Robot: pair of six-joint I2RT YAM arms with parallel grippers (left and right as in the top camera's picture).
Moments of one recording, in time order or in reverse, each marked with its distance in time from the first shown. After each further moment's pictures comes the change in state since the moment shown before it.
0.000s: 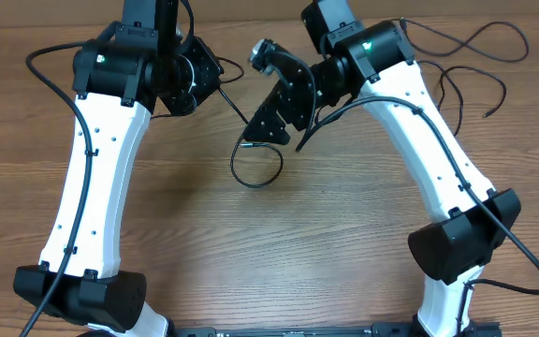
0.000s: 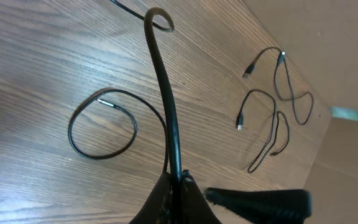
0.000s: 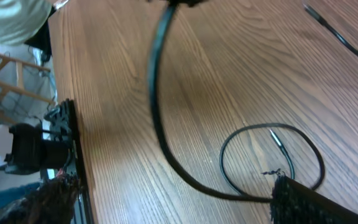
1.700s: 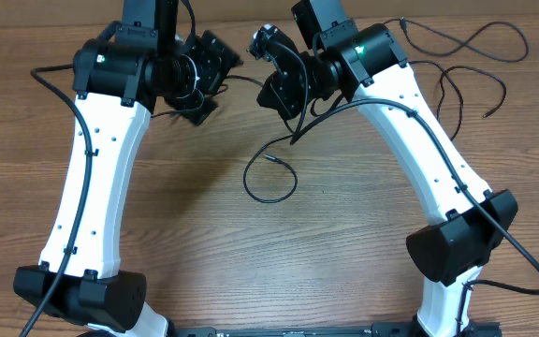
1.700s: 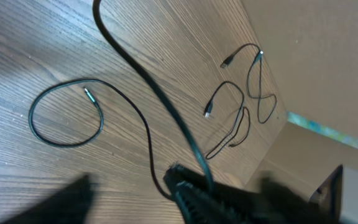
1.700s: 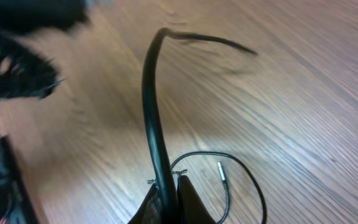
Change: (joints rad) left arm 0.000 0.000 0.000 0.006 0.112 -0.228; right arm 0.016 -0.002 0.000 0.132 0.269 0.224
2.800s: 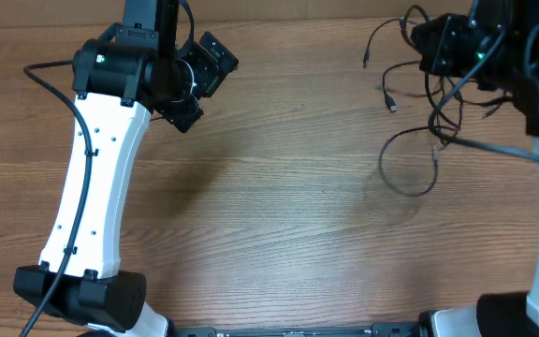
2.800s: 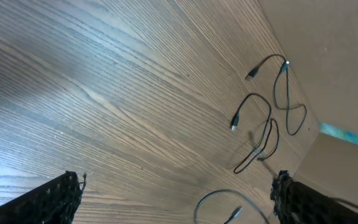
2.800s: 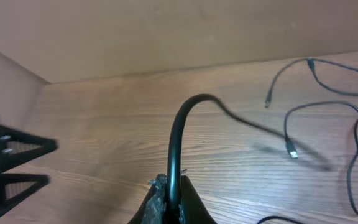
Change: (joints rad) left arm 0.000 0.000 0.002 -0.051 -0.103 0.085; right arm -0.404 -0.430 0.012 -0.061 0.138 0.454
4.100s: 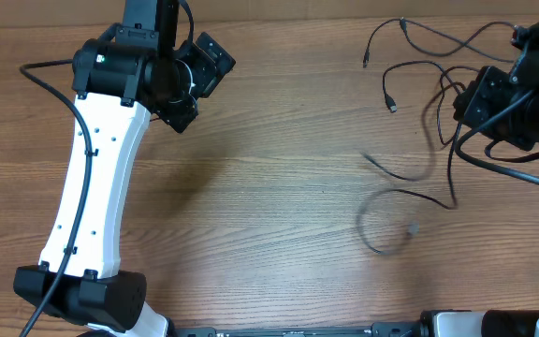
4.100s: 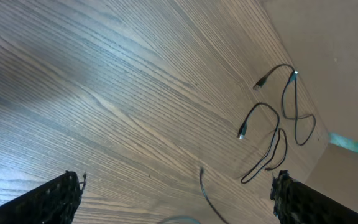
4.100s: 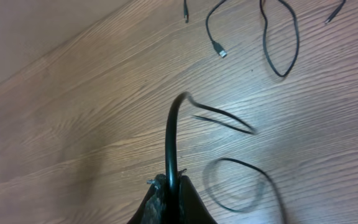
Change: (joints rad) left arm 0.000 0.000 0.000 -0.012 -0.048 0.000; right arm -0.080 -0.069 0.010 -0.396 0.164 0.198
